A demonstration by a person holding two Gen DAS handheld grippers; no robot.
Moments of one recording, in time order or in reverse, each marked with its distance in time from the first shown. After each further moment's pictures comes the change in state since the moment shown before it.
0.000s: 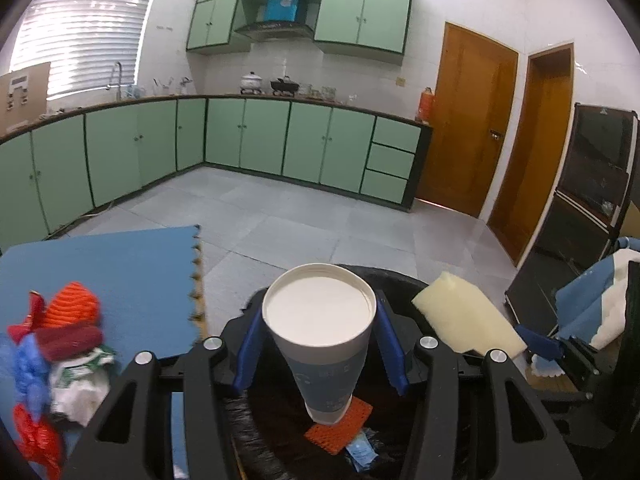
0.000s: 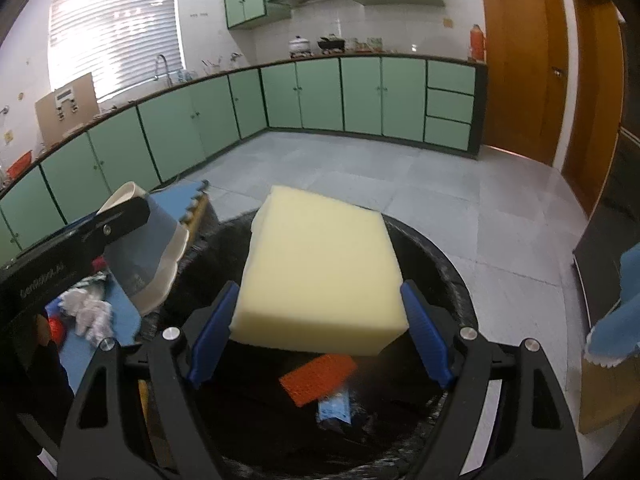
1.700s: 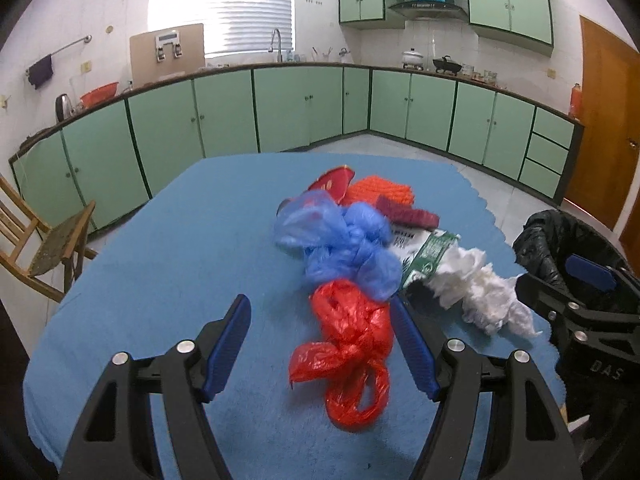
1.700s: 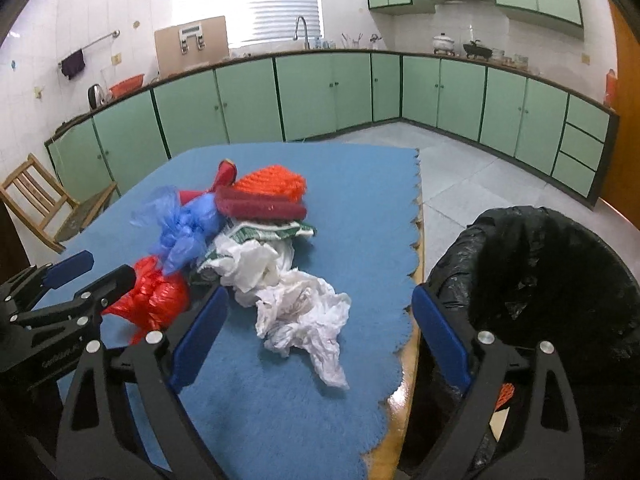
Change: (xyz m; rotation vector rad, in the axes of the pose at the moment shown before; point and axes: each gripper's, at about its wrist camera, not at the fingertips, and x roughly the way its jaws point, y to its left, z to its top) left arm -0.128 0.203 -0.109 -0.177 0.093 0.545; right arm 0.028 0.239 -0.032 -0.292 0.048 0.355
